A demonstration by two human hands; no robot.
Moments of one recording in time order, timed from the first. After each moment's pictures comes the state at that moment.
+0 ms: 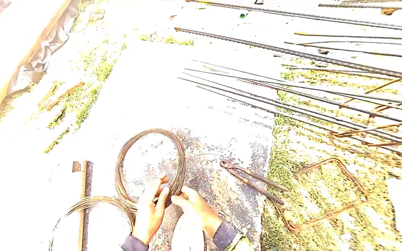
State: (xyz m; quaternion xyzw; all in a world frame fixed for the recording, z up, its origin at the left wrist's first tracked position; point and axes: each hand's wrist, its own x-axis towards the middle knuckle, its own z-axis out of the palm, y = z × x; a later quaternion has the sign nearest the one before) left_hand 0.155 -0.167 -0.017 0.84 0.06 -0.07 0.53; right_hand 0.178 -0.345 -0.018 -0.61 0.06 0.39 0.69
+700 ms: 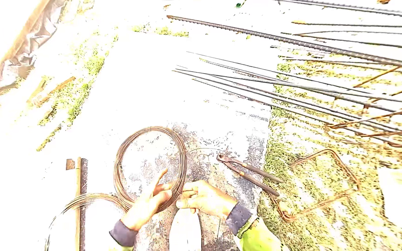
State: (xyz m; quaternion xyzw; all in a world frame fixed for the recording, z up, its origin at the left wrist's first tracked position) left_hand 0.176 -0.159 0.012 0.69 0.10 -0.37 0.61; right_hand 0.201 -0.392 -0.020 -0.59 -0.01 0.53 0.61
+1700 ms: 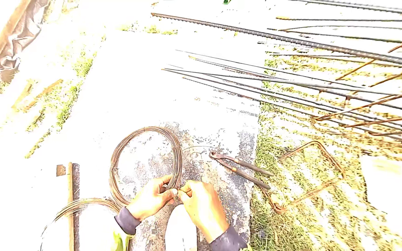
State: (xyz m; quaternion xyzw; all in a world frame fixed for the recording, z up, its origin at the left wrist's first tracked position) left_hand 0.204 -0.179 0.006 0.68 0.02 -0.44 0.59; right_hand 0.180 -0.367 0.034 -0.87 0.11 0.33 0.34
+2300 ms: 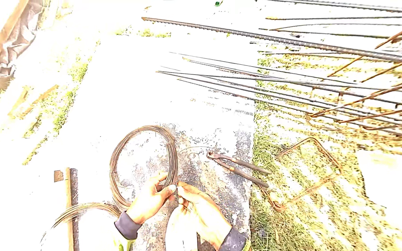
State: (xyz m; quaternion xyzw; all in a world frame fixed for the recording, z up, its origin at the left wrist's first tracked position) left_hand 0.203 -0.192 0.013 0.71 0.08 -0.36 0.60; right_hand 0.154 -0.369 -0.004 -0.31 0.41 0.27 0.81
